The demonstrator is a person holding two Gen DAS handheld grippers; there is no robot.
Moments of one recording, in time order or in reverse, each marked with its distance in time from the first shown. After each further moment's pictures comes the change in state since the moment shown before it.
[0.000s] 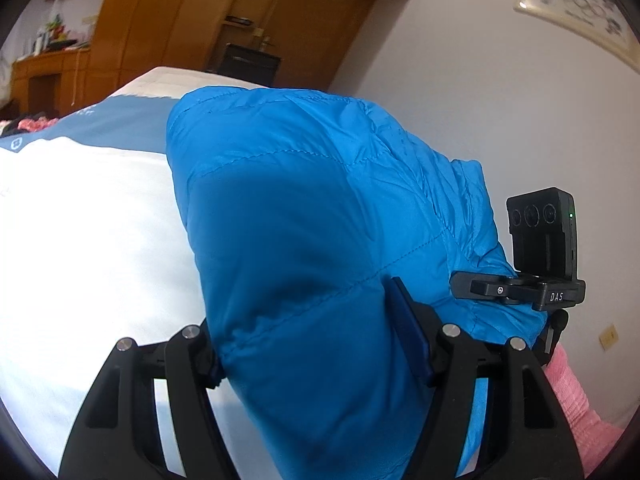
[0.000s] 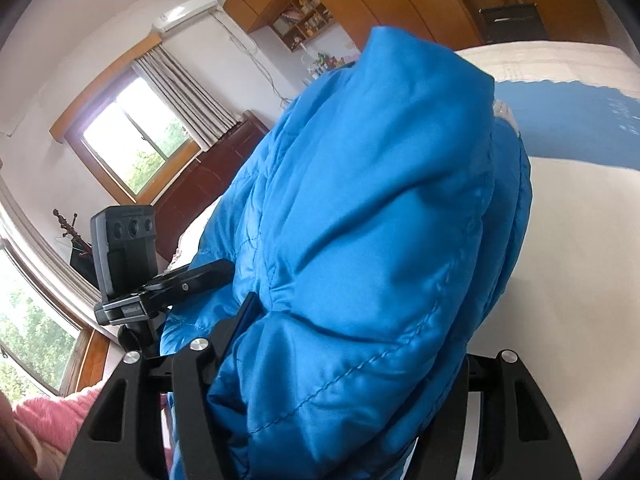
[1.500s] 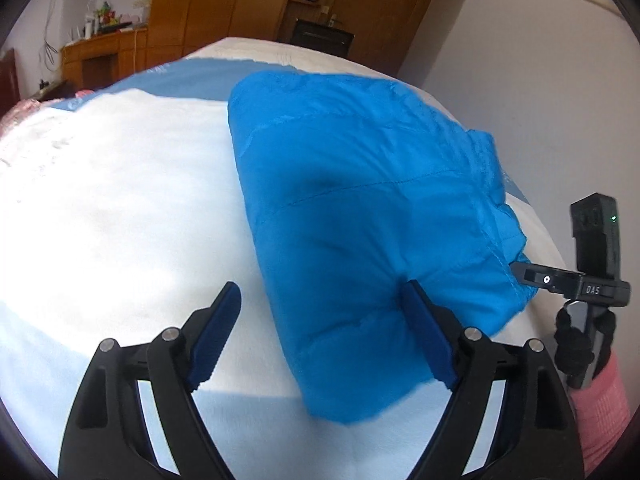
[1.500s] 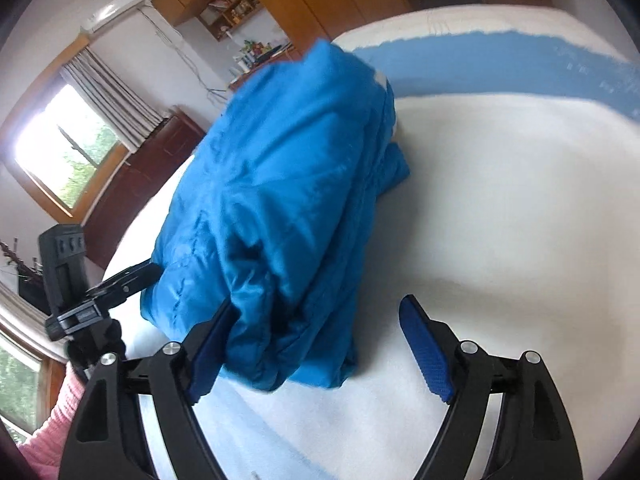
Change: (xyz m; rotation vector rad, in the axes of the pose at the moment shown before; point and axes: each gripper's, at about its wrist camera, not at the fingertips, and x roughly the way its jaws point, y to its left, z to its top) left arm 0.019 0.066 0.000 -0.041 0.075 0.265; right arm -0.018 -0.047 -0.057 0.123 0.038 -0.260
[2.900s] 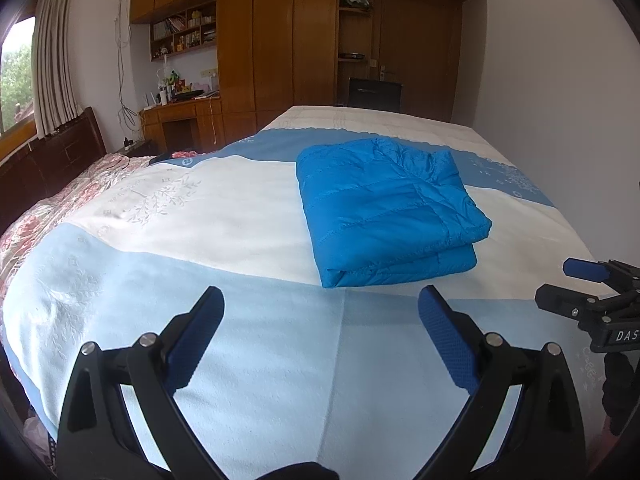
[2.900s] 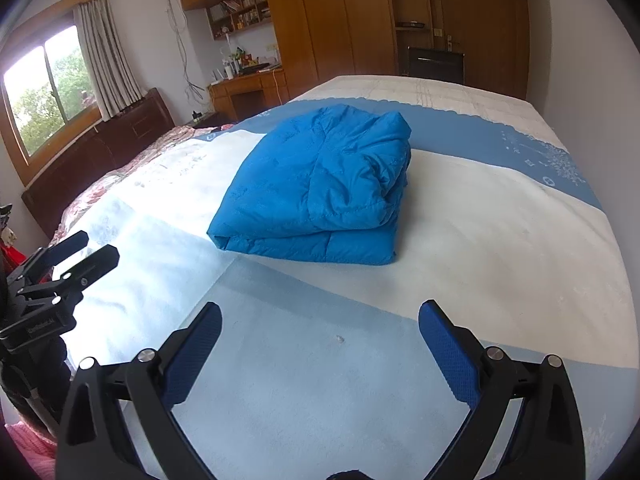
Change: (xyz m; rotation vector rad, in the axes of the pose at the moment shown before) left arm -0.176 -0.096 -0.090 0.051 -0.201 0.339; right arm -0.100 0.152 -0.083 -0.188 -0.115 -0.293
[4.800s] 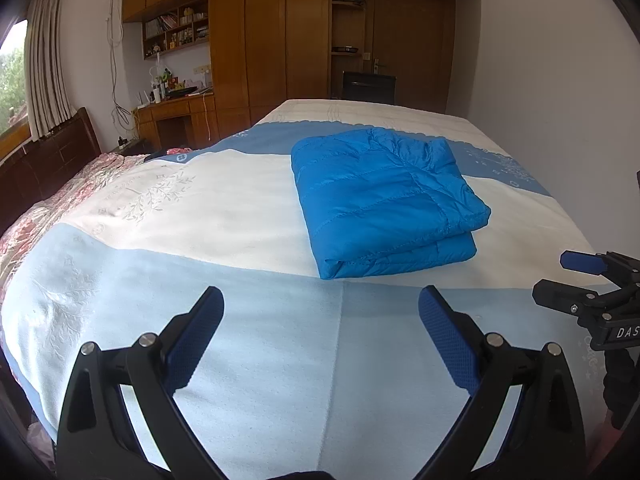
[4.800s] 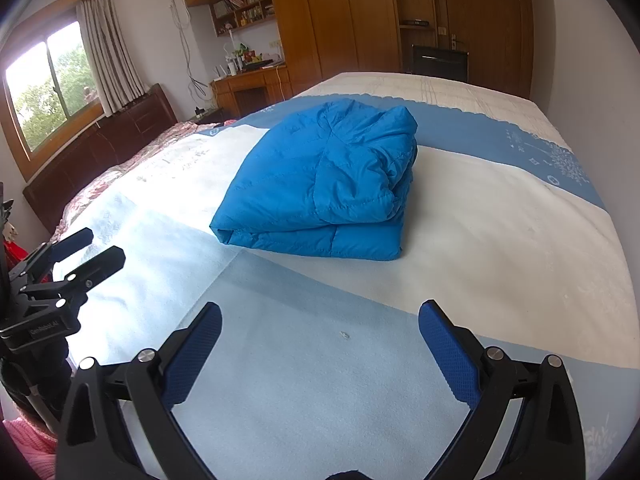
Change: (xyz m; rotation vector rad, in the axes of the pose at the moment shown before) left arm 0.003 0.004 -0.005 0.021 0.021 -0.015; right arm 0.008 0.006 0.001 -0.014 0.008 0.006
